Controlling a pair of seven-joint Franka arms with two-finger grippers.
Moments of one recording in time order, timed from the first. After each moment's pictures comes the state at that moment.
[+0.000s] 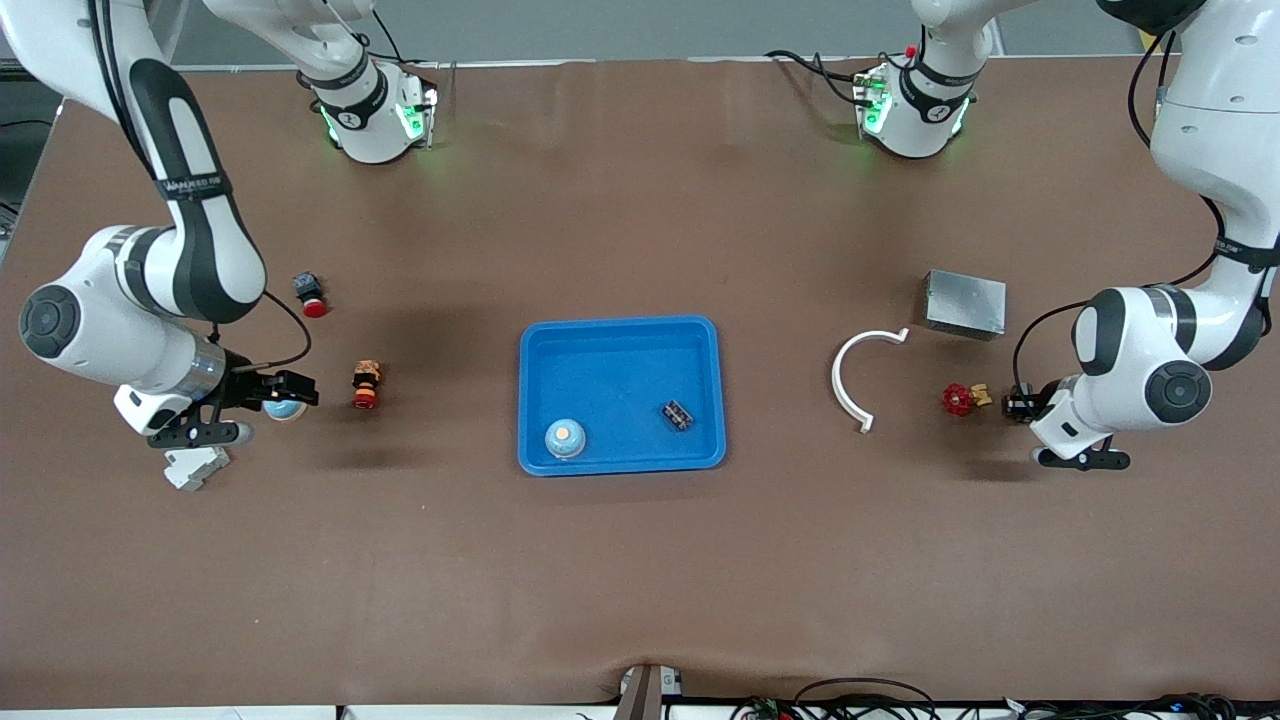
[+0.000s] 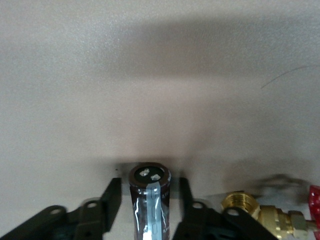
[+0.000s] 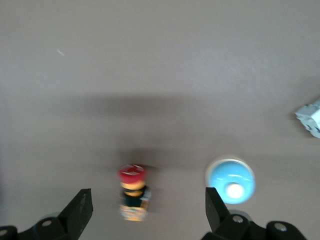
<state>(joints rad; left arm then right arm) 0.35 0.63 -0.23 -1.85 0.31 2.25 -0.02 0.06 0.31 -0.07 -1.94 0.17 2.22 -0.12</state>
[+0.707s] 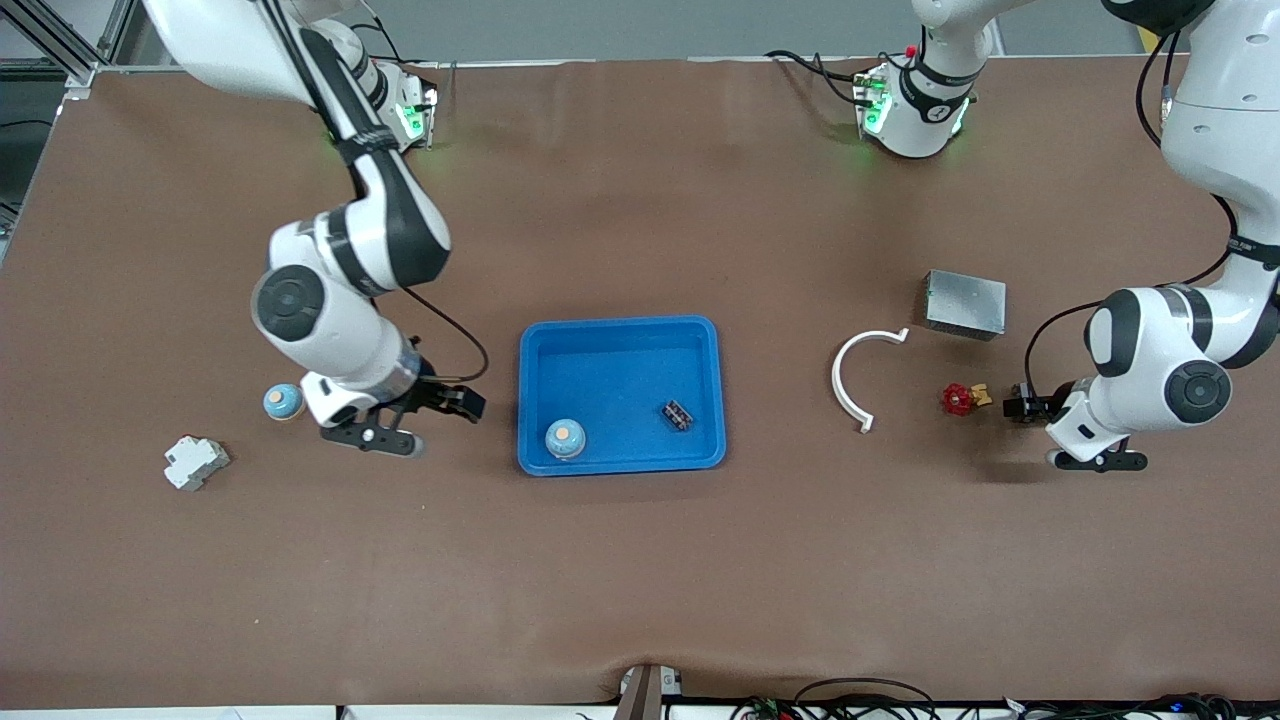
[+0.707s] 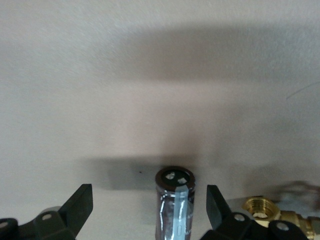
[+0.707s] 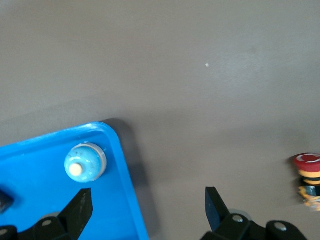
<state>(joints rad) 0.37 0.62 -0.23 -1.82 0.31 2.25 -0.02 0.44 0.45 -0.06 -1.72 0.11 2.23 0.55</state>
